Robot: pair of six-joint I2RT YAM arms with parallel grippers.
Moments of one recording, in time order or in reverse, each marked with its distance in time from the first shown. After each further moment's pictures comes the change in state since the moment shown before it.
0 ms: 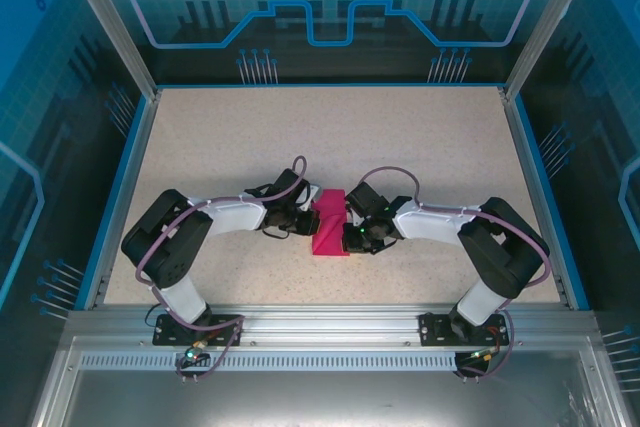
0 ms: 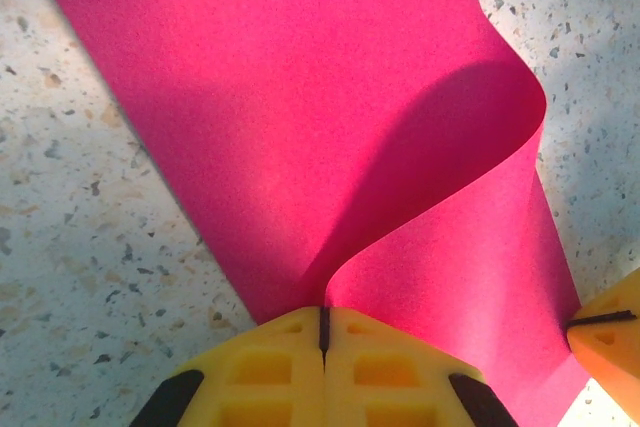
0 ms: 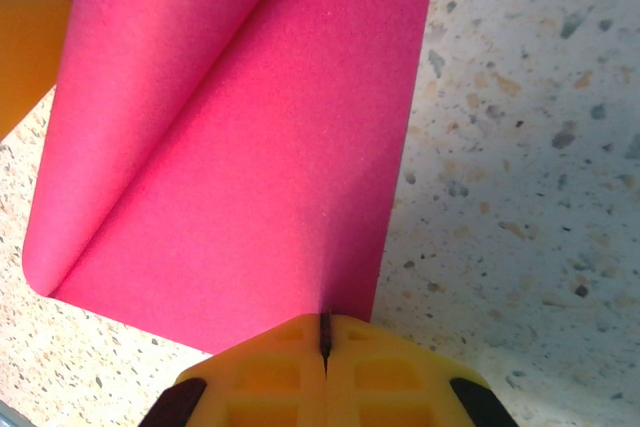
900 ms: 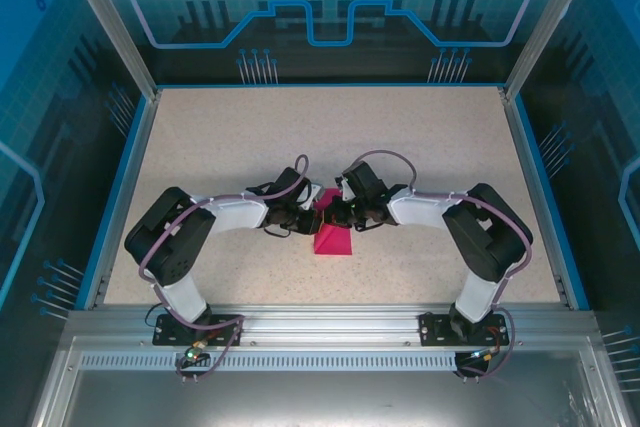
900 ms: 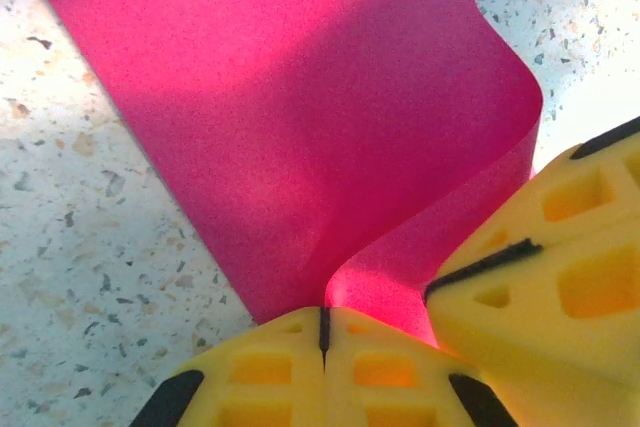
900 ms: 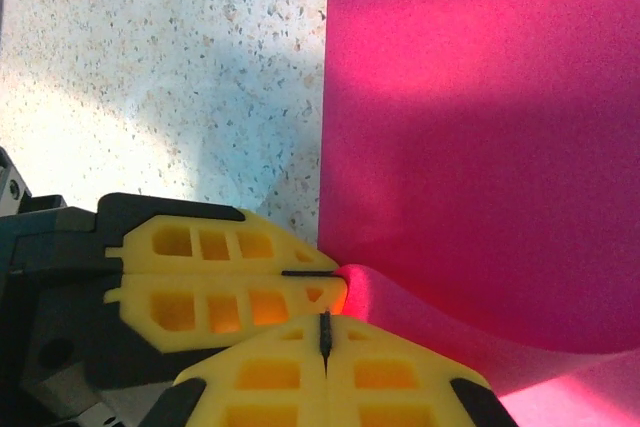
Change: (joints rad) left arm 0.001 0.023 0.020 0.003 0.021 0.022; right arm -0.075 0.128 0.098 0.302 -0.147 0.103
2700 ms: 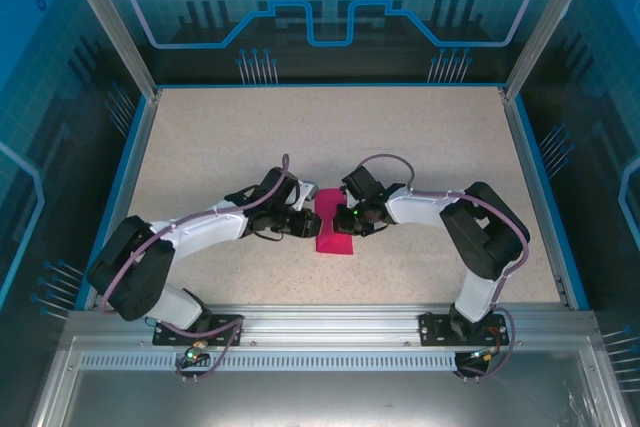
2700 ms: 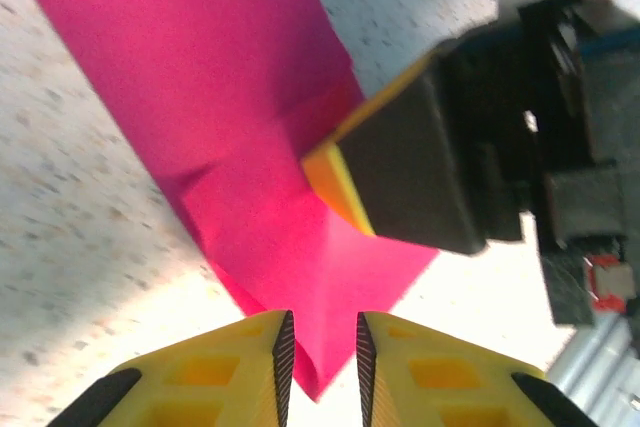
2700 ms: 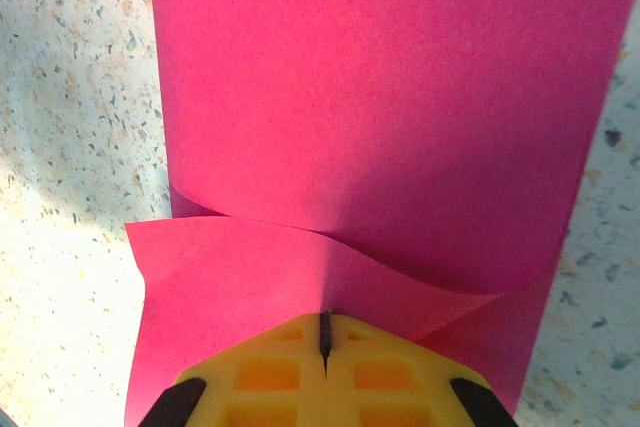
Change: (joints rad) left arm -0.016 -0.261 -0.089 -0.061 0.113 -0.085; right arm 0.000 0.016 0.013 -0.176 0.090 -0.069
